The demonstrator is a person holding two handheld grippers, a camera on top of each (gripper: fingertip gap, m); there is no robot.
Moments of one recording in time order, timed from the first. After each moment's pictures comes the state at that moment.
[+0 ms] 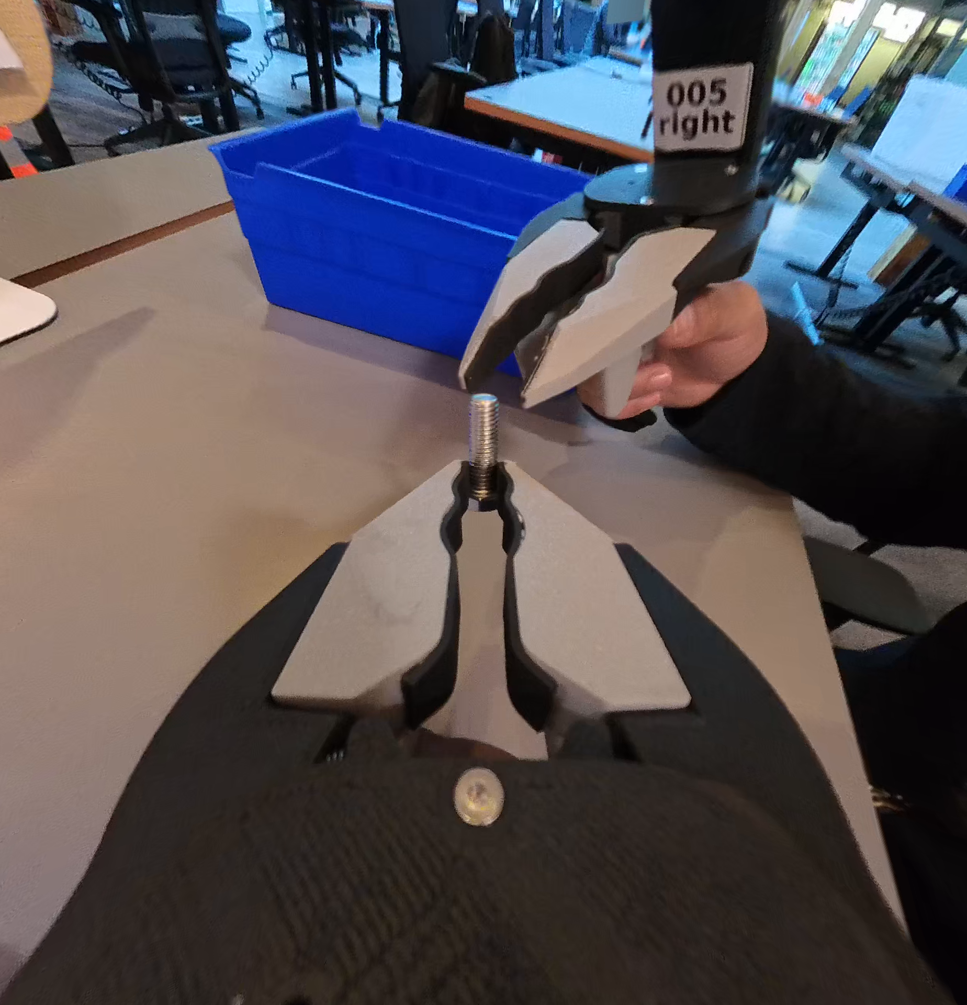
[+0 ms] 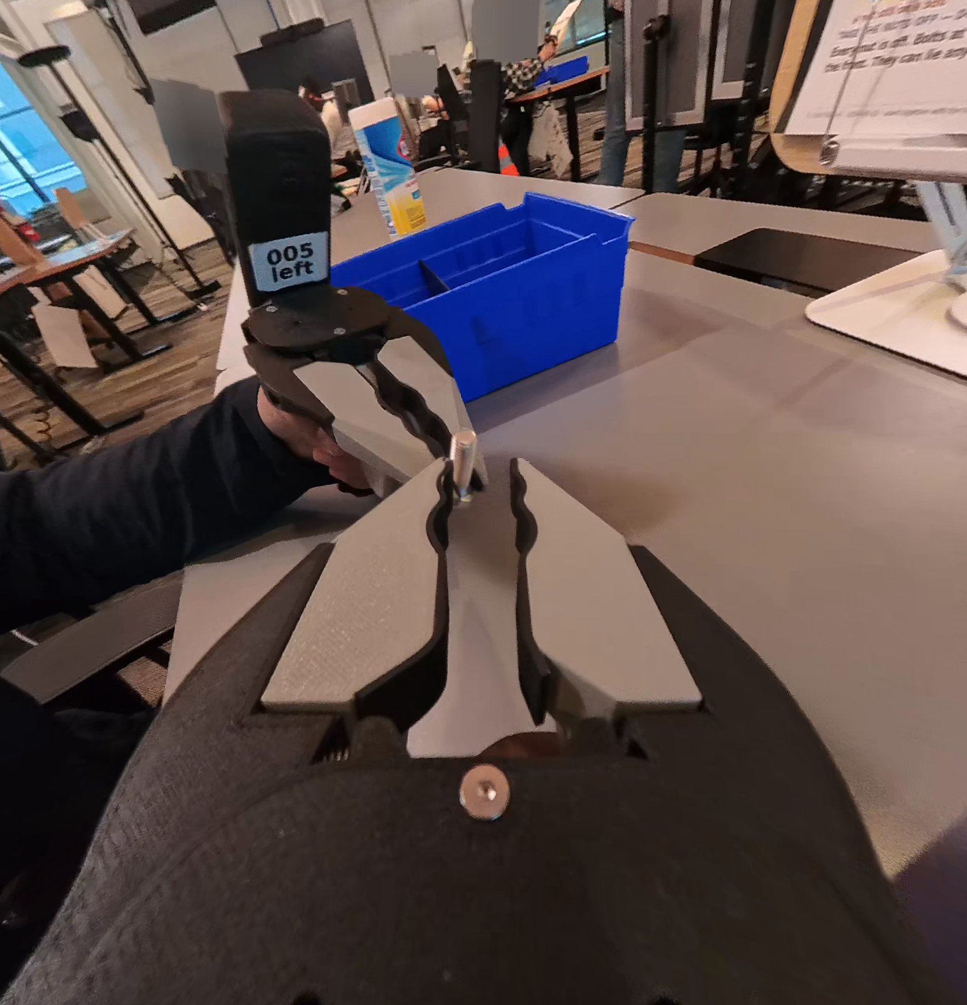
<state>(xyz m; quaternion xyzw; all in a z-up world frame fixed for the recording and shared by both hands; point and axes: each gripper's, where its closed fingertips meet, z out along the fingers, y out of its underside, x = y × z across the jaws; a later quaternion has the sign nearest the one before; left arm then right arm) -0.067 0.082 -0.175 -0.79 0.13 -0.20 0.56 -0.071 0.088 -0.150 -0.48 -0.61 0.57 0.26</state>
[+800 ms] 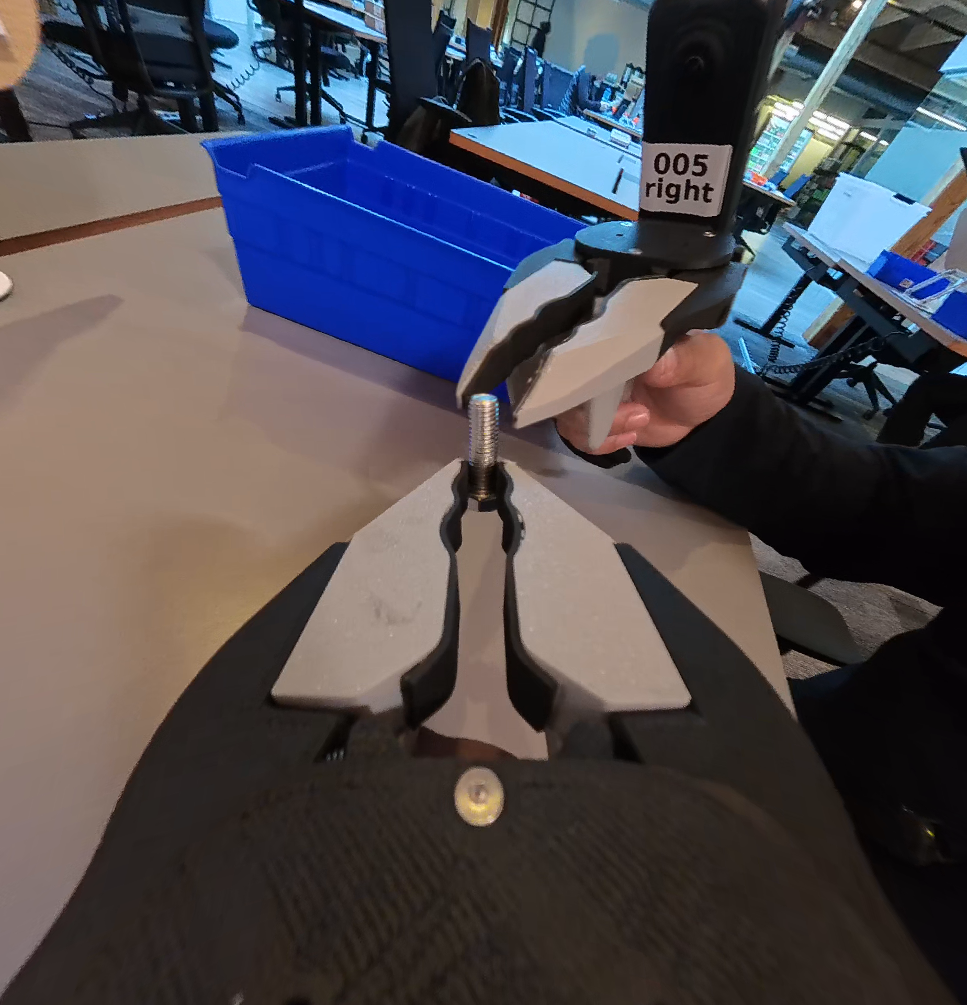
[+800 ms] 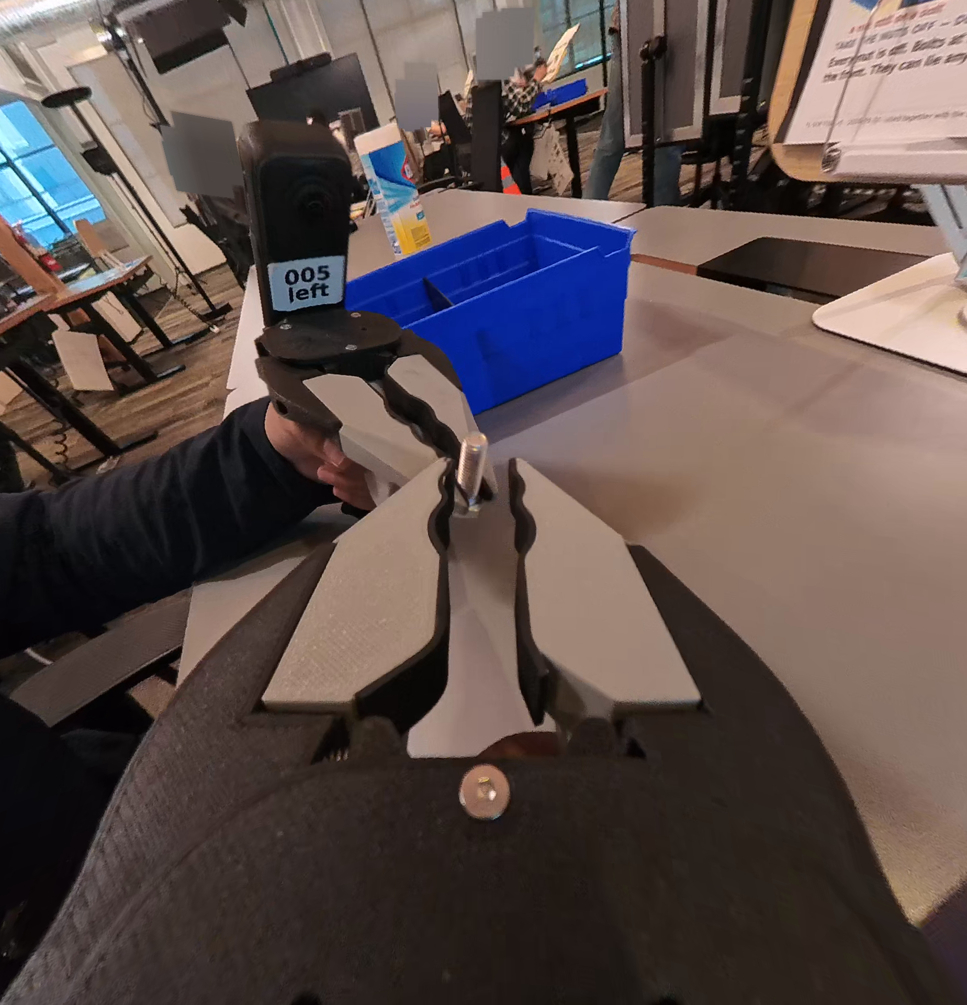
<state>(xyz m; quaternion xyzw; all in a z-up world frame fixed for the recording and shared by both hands) -0.065 0.084 -0.170 -0.78 0.09 -0.25 0.57 -0.075 0.084 -0.148 -0.48 -0.60 0.59 0.25</state>
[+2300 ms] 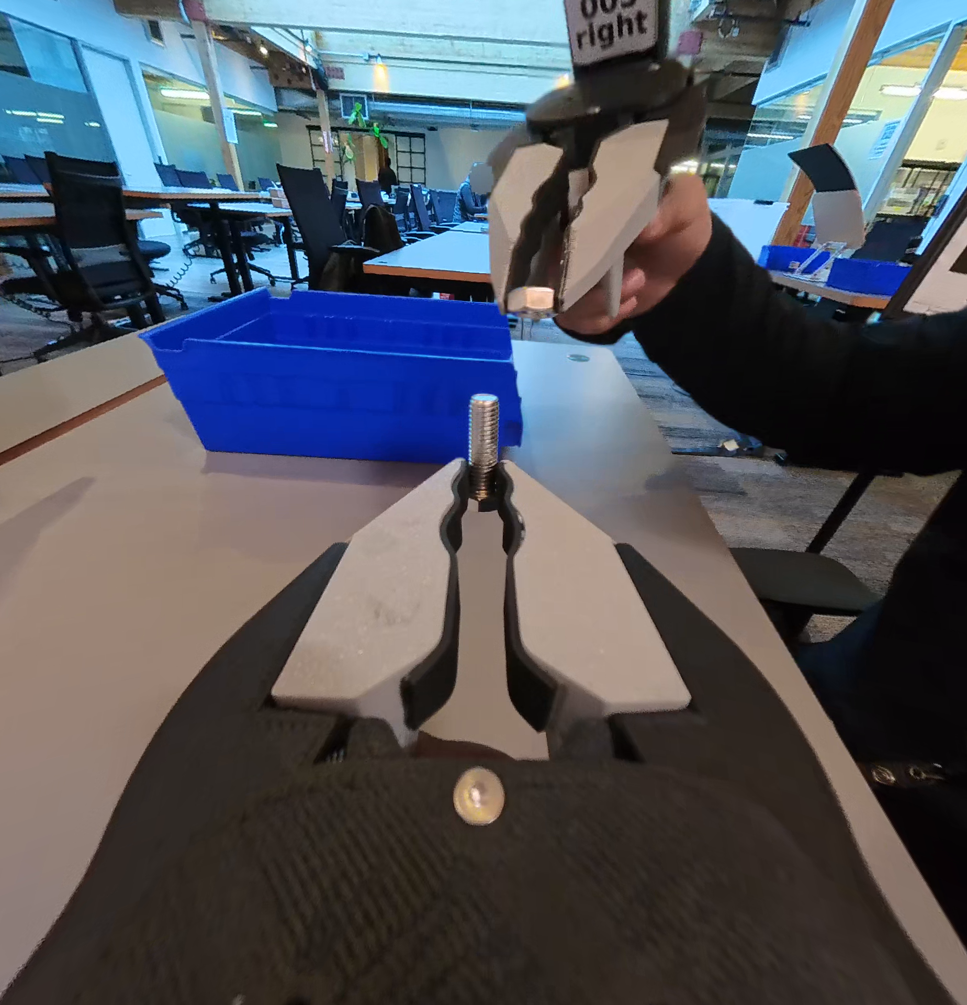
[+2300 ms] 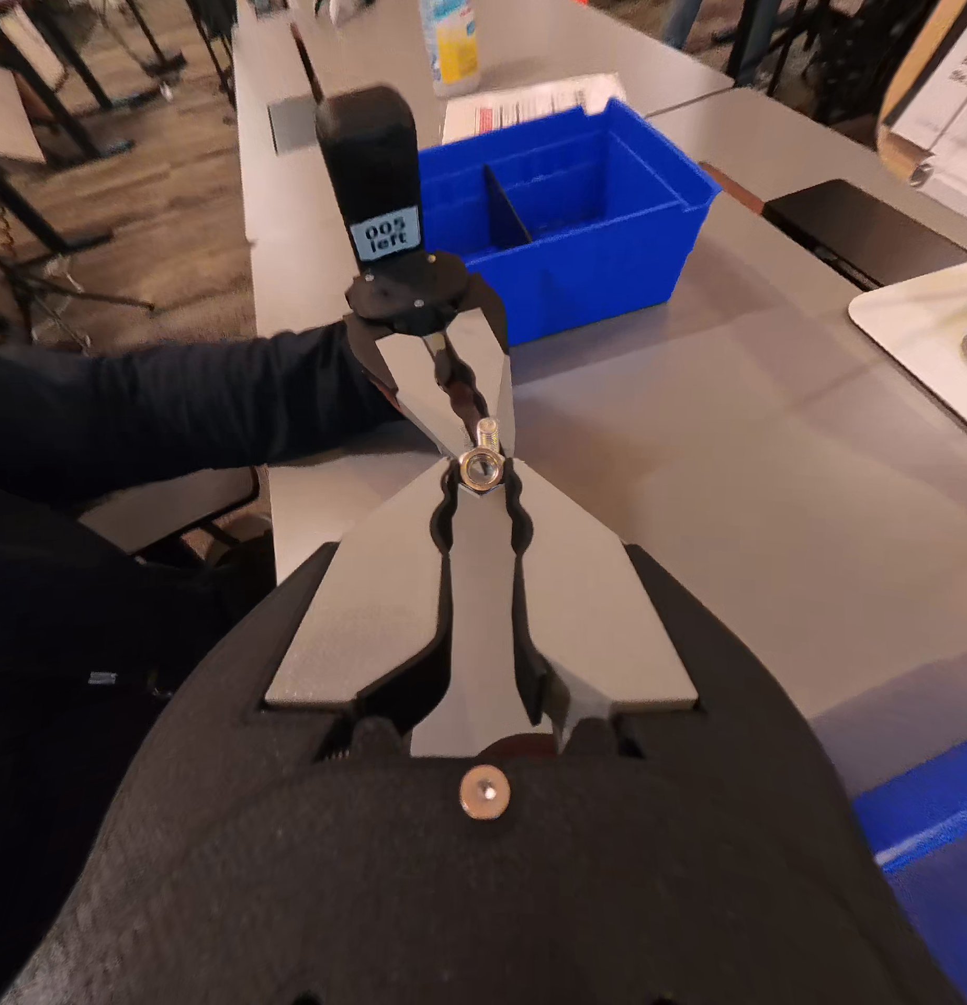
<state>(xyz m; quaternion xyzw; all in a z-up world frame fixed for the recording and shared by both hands) -0.045 0.060 -0.140 -0.69 0.22 -0.25 0.65 -0.026 0.068 -0.094 -0.46 -0.71 0.48 0.21</state>
